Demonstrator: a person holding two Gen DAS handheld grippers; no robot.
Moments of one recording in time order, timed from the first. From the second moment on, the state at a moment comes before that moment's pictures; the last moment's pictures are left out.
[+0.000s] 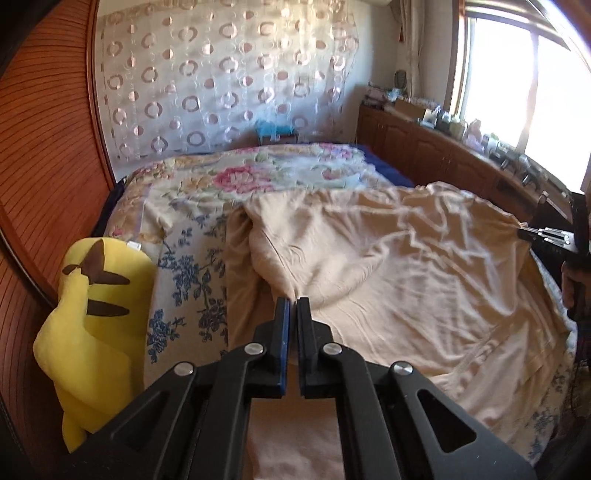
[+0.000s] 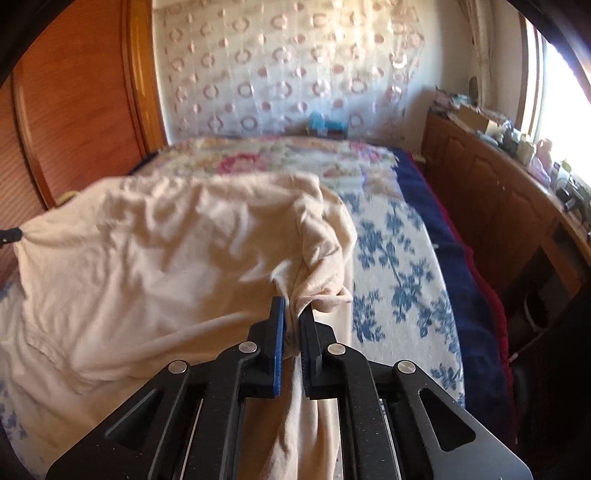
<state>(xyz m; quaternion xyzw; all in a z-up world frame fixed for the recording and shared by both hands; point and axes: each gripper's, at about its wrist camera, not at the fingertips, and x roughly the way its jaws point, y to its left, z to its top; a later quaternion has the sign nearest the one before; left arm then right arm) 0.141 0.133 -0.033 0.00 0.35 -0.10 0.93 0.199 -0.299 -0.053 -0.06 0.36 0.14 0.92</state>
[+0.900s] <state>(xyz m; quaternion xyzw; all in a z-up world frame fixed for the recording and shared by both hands) 0.077 0.149 0.019 -0.03 0.27 -0.11 0.96 0.124 -0.314 0.037 -0.02 0.30 0.19 0.94</state>
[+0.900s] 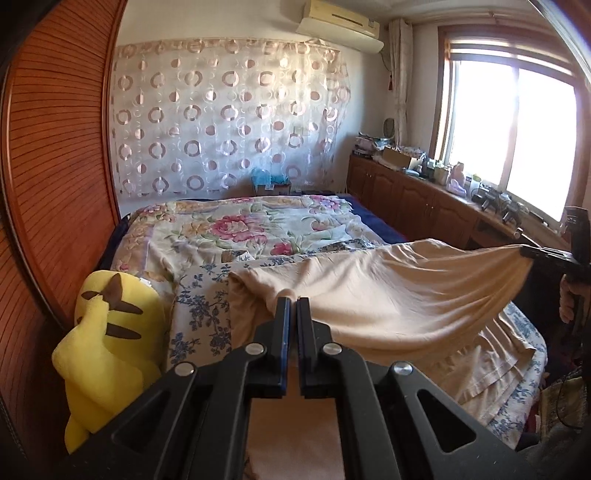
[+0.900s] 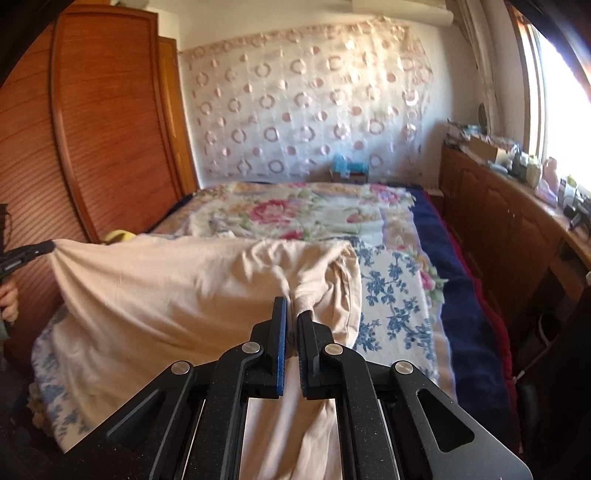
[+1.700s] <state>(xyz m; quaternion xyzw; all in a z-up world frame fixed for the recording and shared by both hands) 0.042 0.162 -0.085 -0.03 0.39 -0.05 0.92 0.074 -0.344 -0.031 -0.05 0.38 0.12 0.92</state>
